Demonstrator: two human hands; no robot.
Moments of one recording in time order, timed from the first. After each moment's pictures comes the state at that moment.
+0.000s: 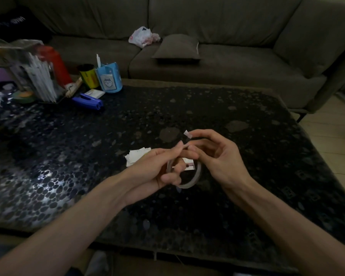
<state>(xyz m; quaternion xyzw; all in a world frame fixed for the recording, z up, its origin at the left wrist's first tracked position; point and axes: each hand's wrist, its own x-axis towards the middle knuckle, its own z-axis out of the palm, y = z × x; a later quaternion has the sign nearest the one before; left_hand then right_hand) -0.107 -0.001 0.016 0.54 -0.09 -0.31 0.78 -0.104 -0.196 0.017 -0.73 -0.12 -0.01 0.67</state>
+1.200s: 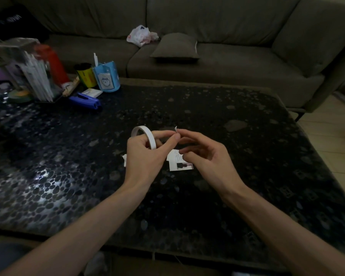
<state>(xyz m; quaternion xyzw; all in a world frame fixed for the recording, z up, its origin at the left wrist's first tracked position) -0.105 -0.018 0.014 0.74 0.00 0.15 0.66 -0.108 -0.186 0.017 -0.77 -0.13 0.00 0.63</state>
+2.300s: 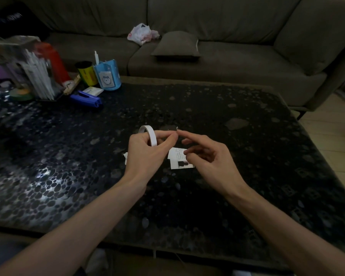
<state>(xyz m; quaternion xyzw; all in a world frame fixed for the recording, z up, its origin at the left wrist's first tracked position) -0.104 -0.015 0.018 0.73 0.04 0.08 0.68 -0.111 -0.188 0.014 -0.81 -0.13 -0.02 0.57</state>
